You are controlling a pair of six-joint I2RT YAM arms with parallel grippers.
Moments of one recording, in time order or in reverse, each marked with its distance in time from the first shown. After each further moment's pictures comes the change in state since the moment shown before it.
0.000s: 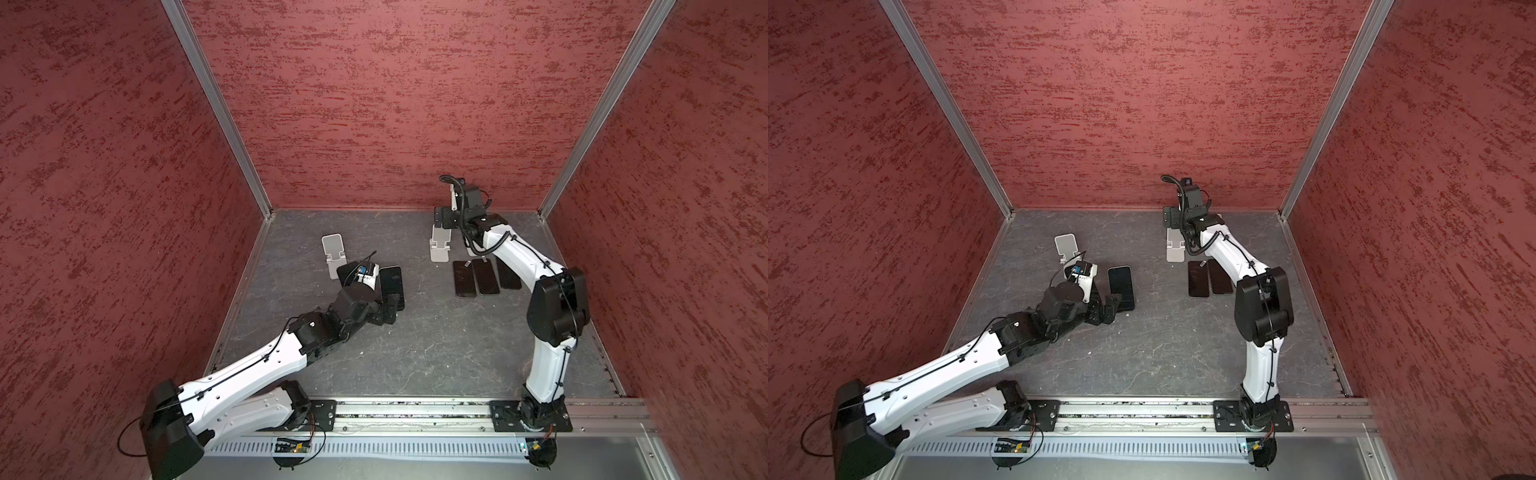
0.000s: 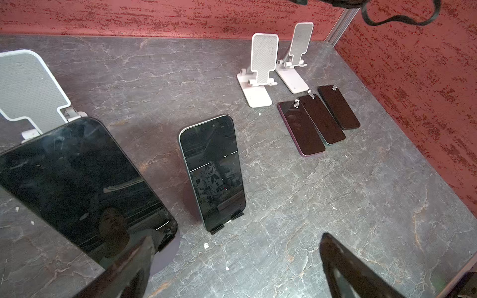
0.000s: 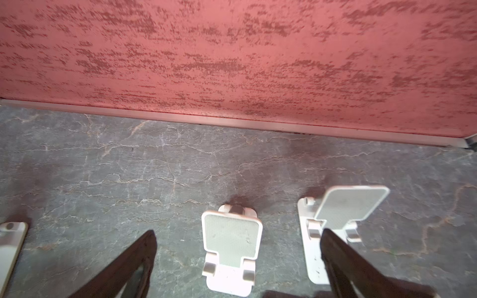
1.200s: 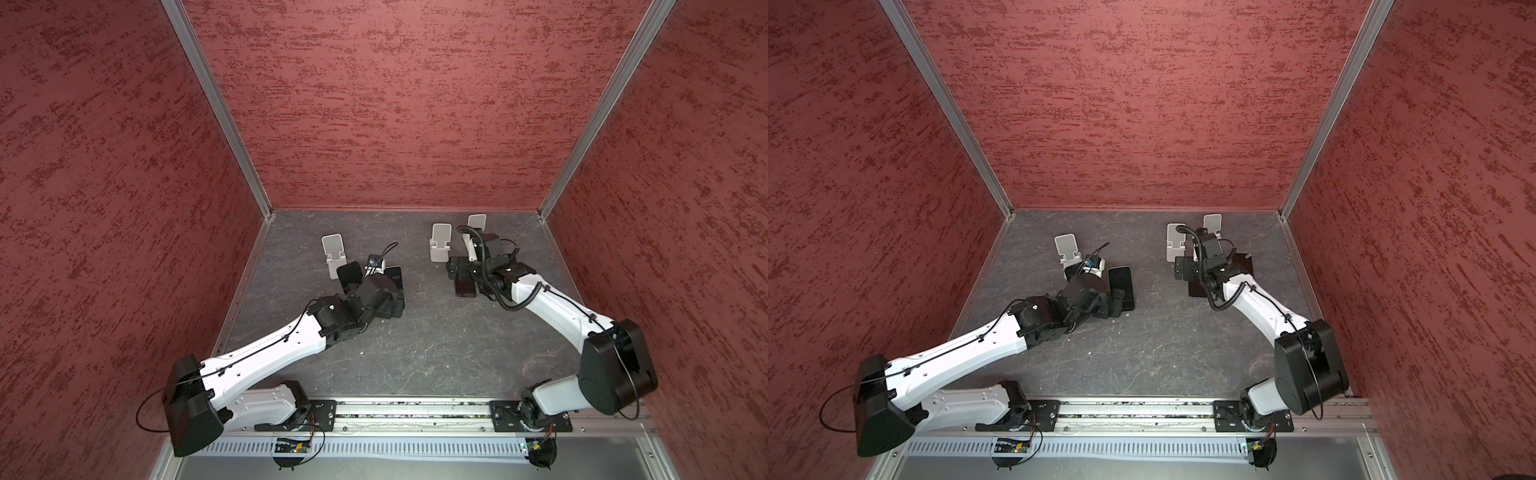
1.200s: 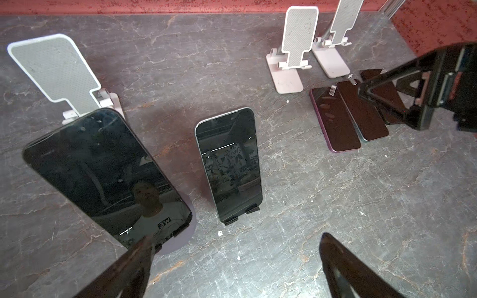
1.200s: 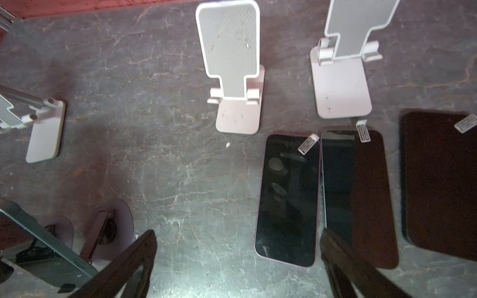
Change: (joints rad) left arm -0.046 0.191 0.209 -0.238 -0.130 -0.114; right arm 0.043 -0.477 -0.673 -0.023 -0.131 0.157
